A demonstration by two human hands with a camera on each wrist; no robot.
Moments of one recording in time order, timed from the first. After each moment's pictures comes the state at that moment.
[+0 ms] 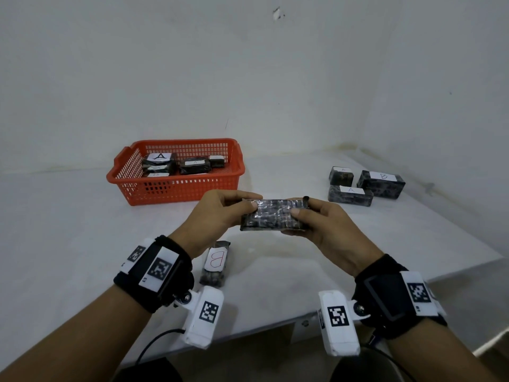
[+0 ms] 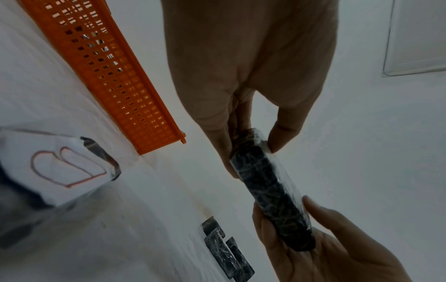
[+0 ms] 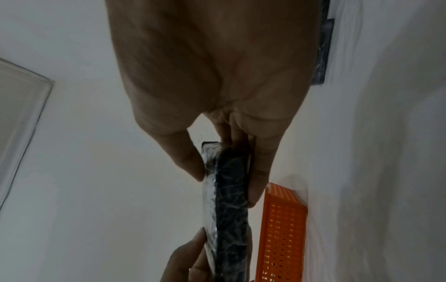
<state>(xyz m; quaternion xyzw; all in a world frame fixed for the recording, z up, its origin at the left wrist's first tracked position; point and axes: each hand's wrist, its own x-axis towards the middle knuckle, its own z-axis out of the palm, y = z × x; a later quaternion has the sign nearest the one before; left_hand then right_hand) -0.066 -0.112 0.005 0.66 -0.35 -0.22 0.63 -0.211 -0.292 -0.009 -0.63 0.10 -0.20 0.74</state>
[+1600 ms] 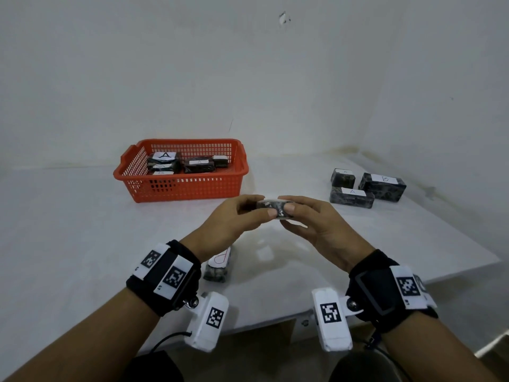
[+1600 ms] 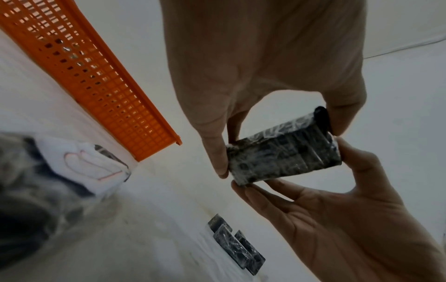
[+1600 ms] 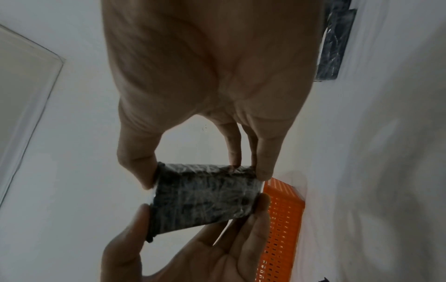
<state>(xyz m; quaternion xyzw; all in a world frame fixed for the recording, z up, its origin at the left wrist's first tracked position) -0.085 -0.110 0.000 0.65 -0.41 -0.25 0.59 -0.208 -0.280 0.000 -0.67 0.09 -0.16 0.72</state>
